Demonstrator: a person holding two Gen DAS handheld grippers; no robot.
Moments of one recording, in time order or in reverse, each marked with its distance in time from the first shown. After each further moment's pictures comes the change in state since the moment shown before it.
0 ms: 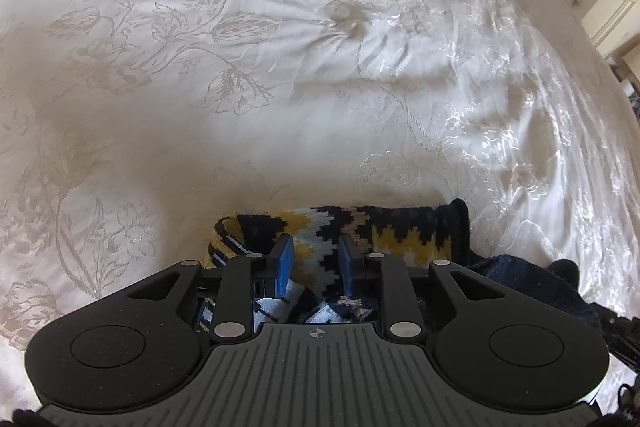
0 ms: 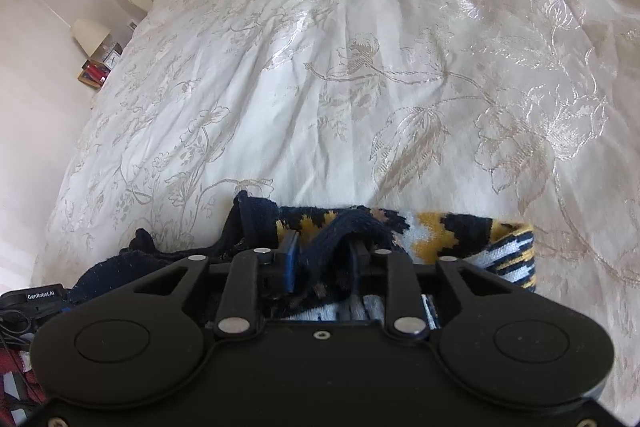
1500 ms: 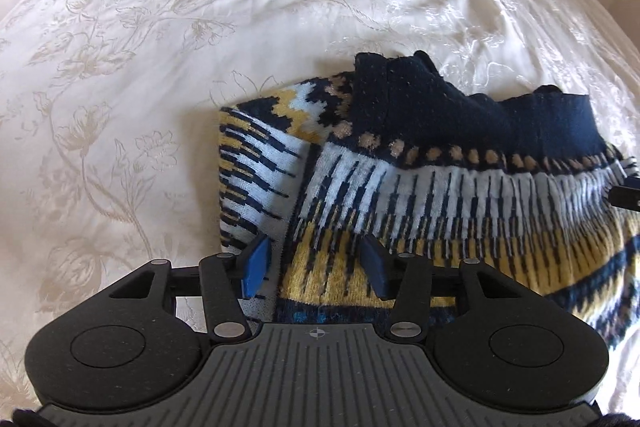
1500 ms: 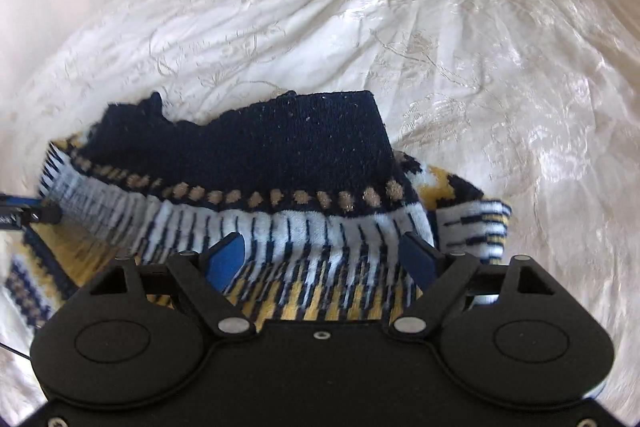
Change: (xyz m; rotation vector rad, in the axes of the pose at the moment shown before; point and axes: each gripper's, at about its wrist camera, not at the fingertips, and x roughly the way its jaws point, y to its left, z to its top) left arm -0.029 0.008 -0.079 0.357 0.050 -0.012; right arm -0.032 0.033 -0.058 -0.439 0.046 -0.120
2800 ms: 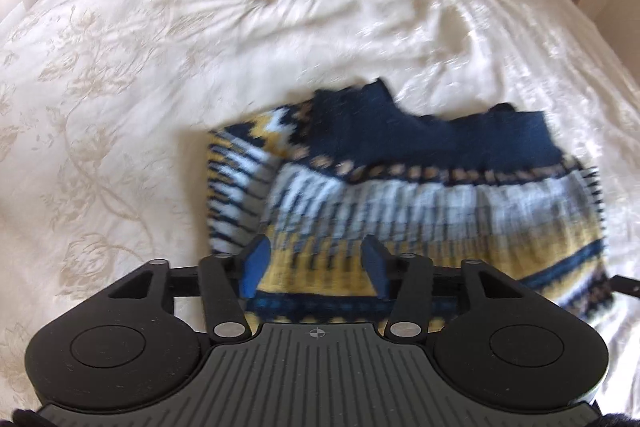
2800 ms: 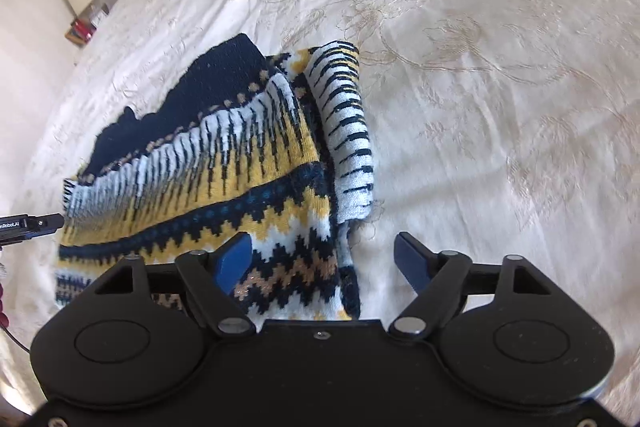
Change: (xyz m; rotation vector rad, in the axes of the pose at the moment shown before) left arm -0.054 -0.031 -0.005 -0.031 -0.047 -0.009; right arm -0.068 -0.070 -0.091 0.382 0.040 0.050
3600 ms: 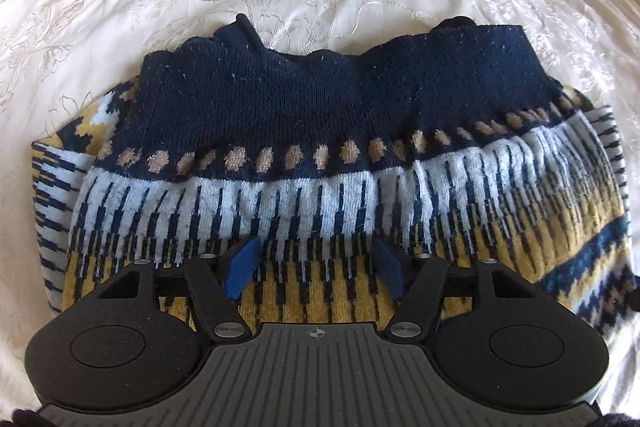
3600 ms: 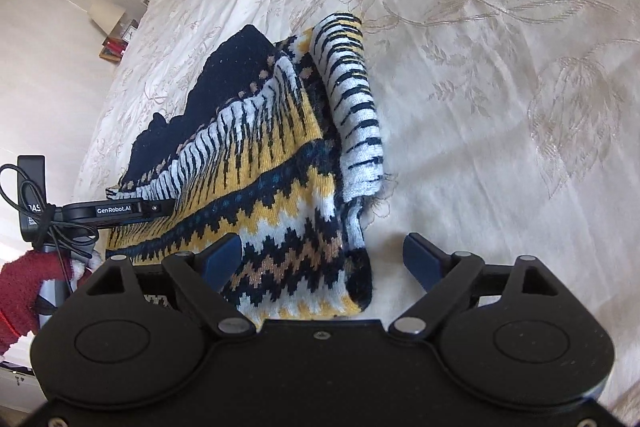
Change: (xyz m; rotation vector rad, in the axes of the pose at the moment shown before) left arm 0.098 -0.101 0.002 0.121 0.156 0.057; right arm 0.017 -0.025 0.003 0.090 0.054 0.194
